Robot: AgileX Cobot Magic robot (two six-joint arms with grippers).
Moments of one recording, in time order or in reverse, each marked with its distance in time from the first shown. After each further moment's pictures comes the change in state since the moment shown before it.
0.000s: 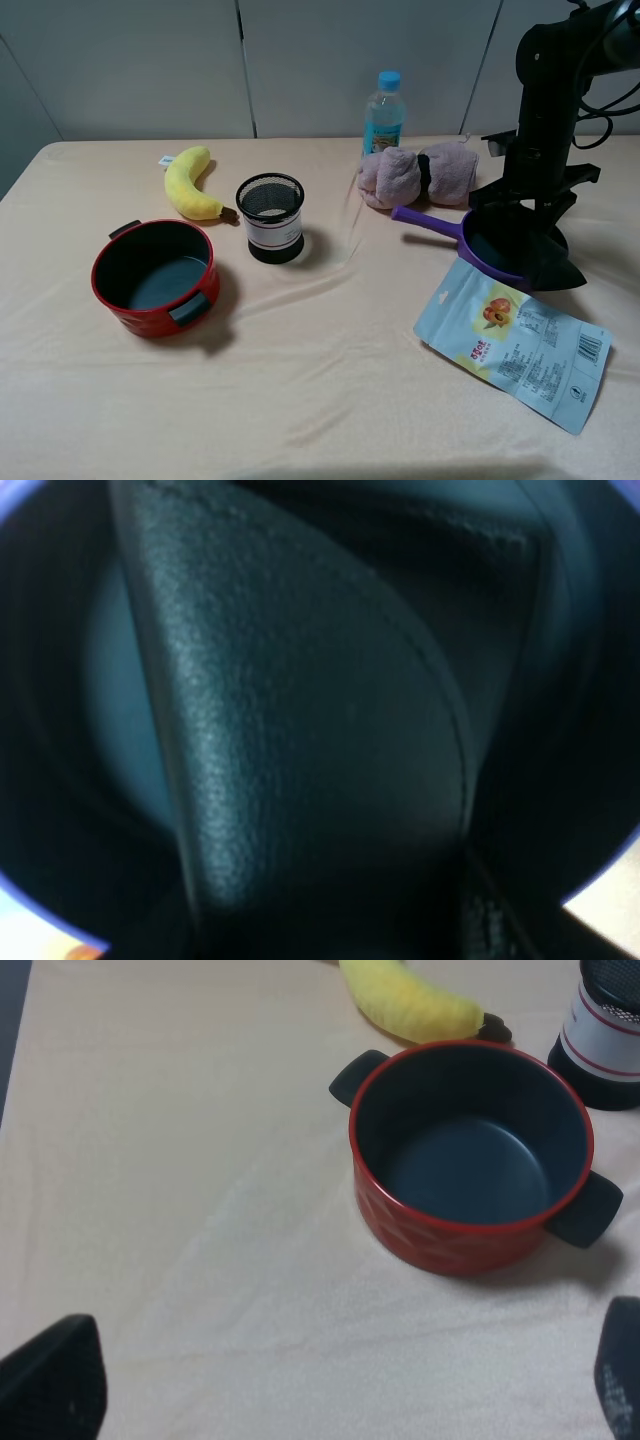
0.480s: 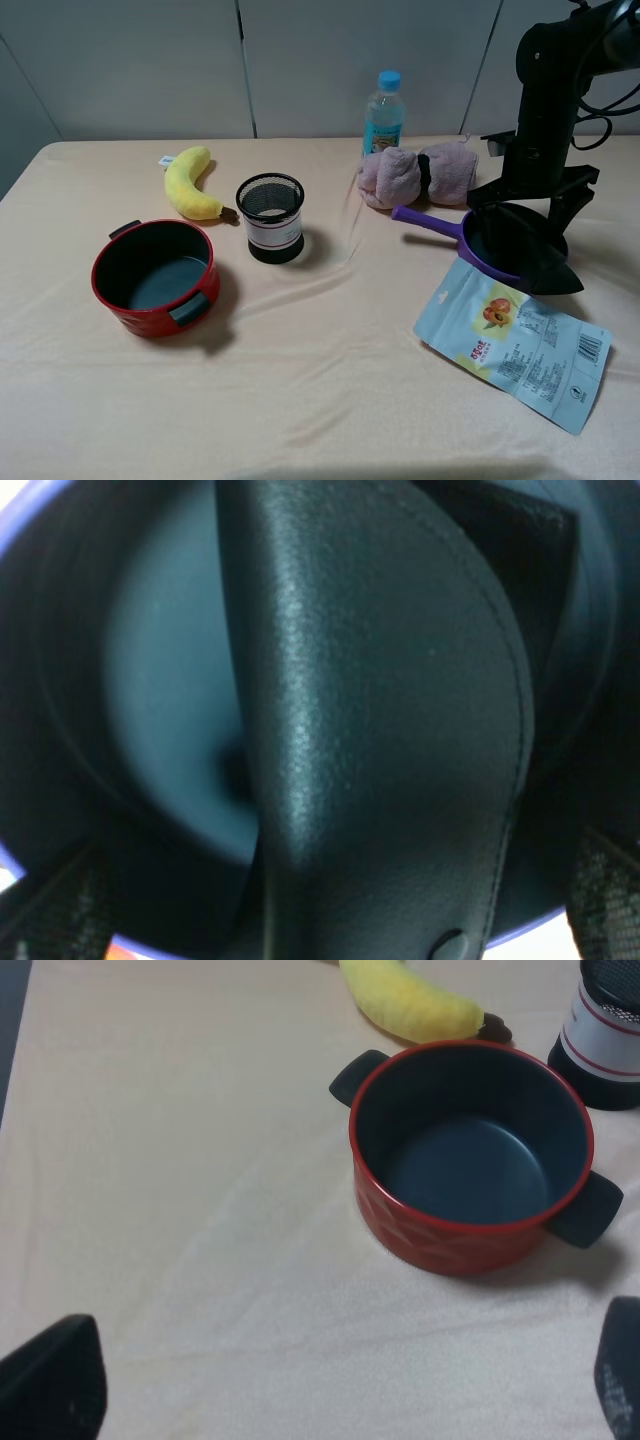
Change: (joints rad) left arm 0.000 0.000 0.000 0.000 0.000 0.000; right arm 0.000 0.000 0.000 0.015 0.001 0.008
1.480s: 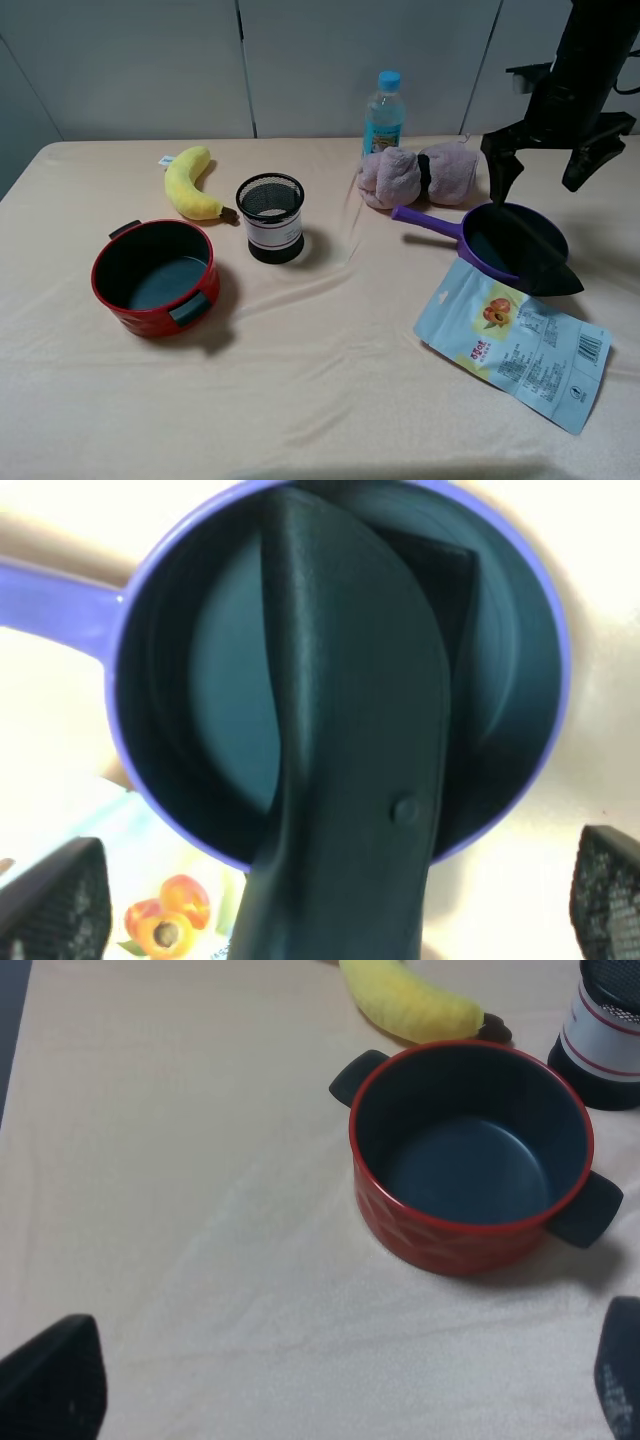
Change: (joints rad) left arm 0.000 0.000 0.000 0.000 0.000 0.000; right arm 0.000 -0.216 0.000 0.041 0.001 0.006
